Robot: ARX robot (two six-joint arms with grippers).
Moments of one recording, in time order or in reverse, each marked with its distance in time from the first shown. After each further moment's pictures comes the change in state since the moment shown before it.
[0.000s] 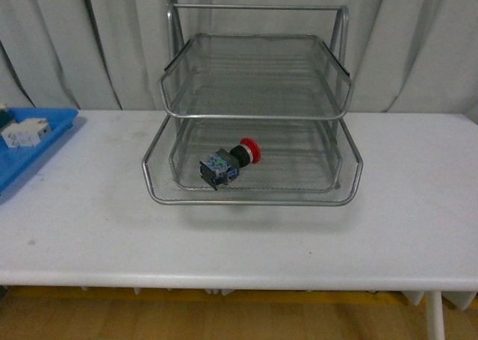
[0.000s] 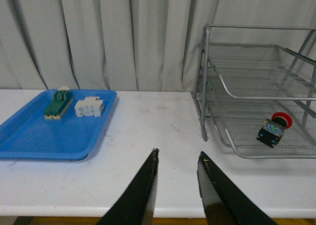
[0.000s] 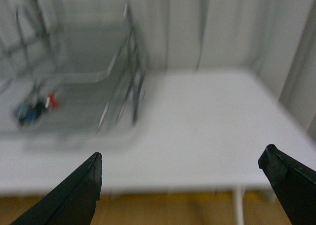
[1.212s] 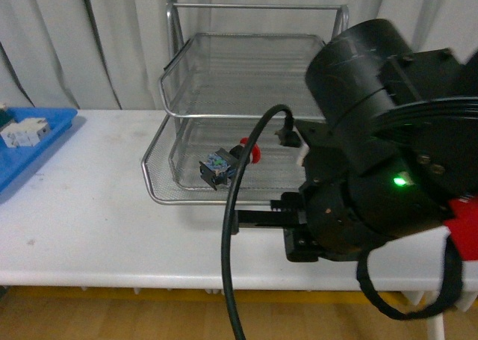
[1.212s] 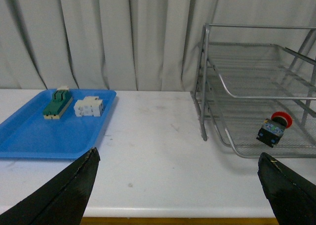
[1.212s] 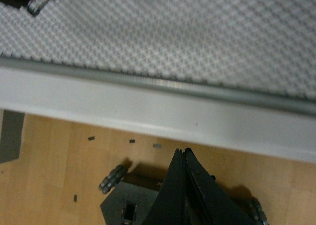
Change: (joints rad) left arm 0.000 0.000 0.000 0.000 0.000 0.000; right arm 0.481 1.939 1.056 -0.106 -0.034 0.362
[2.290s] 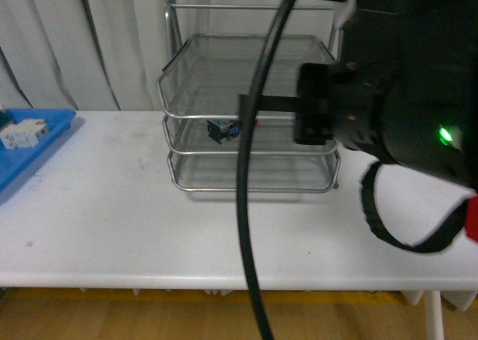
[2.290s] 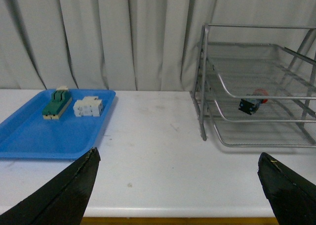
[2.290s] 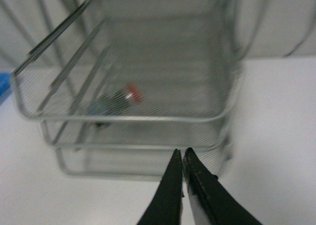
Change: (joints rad) left arm 0.000 0.000 0.000 0.000 0.001 0.000; right arm 0.024 -0.205 -0.233 0.687 0.338 -0.141
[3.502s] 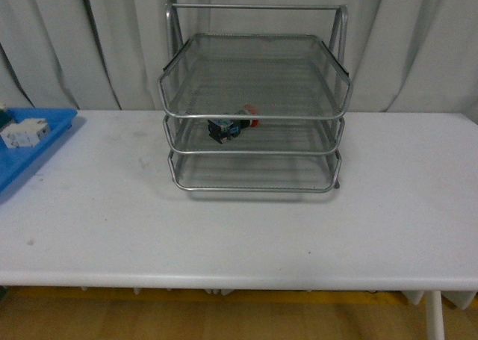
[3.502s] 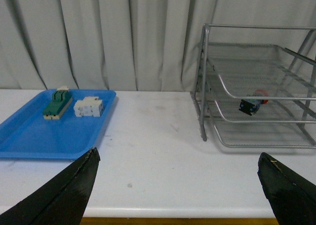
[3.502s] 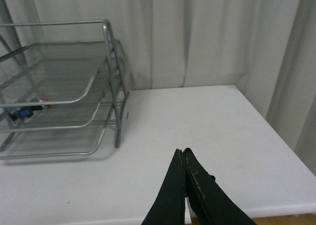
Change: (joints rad) left arm 0.000 0.000 0.000 0.000 -0.002 0.000; right arm -0.509 -1.006 -0.818 0.124 -0.293 -0.217
